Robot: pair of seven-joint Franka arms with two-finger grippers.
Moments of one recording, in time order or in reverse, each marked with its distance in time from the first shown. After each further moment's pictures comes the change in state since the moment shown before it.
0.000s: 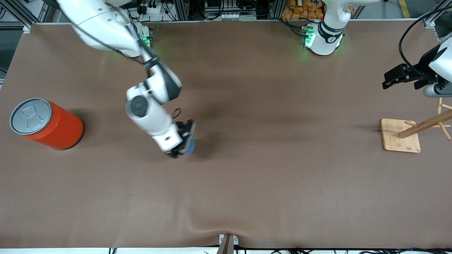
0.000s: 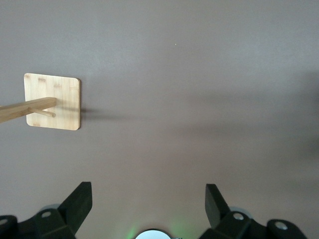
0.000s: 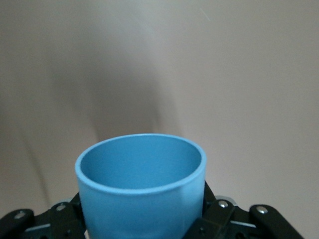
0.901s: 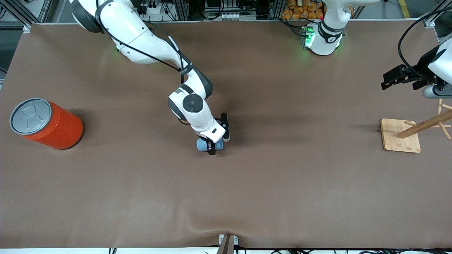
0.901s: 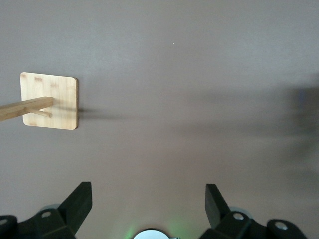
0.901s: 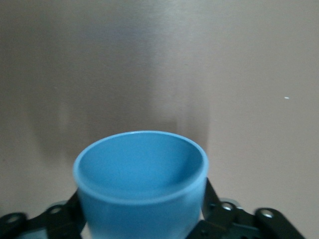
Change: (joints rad) left arm 0.001 0.005 0.000 0.000 -0.012 0.000 0.000; right arm 0.157 0.223 -0.048 0.190 -0.183 0.037 -0.013
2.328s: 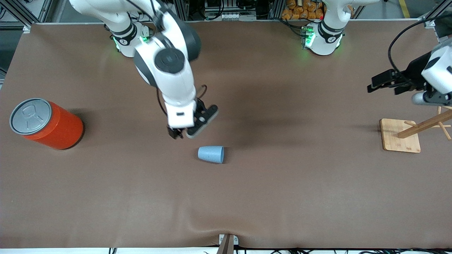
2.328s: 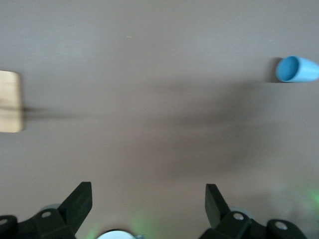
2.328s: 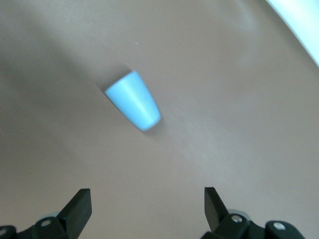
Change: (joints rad) left arm 0.005 0.067 0.003 0.001 -0.218 0.017 0.000; right arm -0.031 -0.407 -0.008 0.182 0.031 -0.721 0.767
